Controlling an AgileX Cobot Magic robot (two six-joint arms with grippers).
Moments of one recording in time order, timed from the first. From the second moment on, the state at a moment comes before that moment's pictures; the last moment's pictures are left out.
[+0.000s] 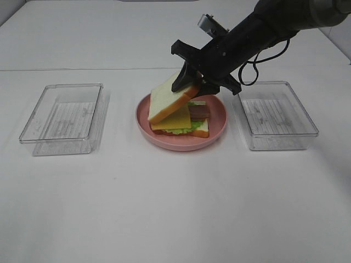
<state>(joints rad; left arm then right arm) 0.09 0.00 -0.50 -0.15 1.05 0.05 0.32 2.18 -1.60 0.83 0.75 -0.21</state>
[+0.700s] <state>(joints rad) 0.09 0.00 -0.50 -0.15 1.05 0.05 0.32 2.01 -1.60 0.35 0.85 -0.02</state>
